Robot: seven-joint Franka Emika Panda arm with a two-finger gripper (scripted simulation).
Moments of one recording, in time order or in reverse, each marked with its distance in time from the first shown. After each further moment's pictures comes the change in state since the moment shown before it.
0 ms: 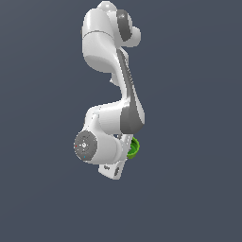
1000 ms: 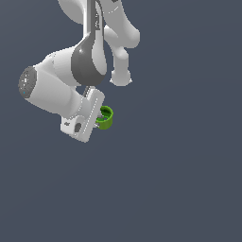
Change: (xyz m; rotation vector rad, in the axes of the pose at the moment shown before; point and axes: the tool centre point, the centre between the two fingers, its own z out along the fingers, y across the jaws) arm -0.122 -0.094 -0.112 0.000 0.000 0.003
